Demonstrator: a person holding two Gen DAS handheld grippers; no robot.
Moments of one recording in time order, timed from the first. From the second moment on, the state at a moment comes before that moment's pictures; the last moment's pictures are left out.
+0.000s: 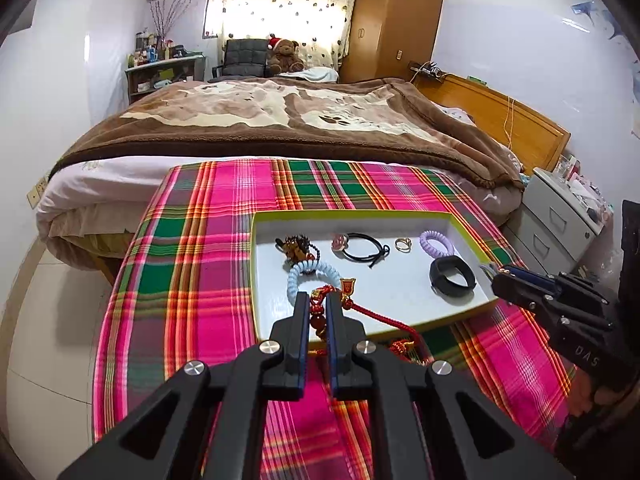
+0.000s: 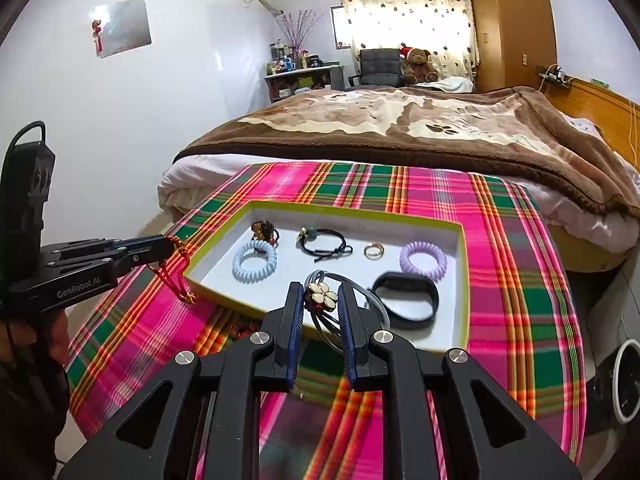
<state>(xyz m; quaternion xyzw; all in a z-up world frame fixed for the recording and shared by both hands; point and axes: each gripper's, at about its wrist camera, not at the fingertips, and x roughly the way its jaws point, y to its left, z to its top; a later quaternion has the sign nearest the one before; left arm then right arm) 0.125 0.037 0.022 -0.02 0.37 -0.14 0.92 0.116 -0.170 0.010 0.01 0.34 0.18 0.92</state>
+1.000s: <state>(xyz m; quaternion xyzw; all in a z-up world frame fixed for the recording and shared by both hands) 0.194 0.041 -0.029 -0.03 0.43 -0.12 0.89 0.215 -0.127 -0.048 -0.05 0.41 0.17 0.89</state>
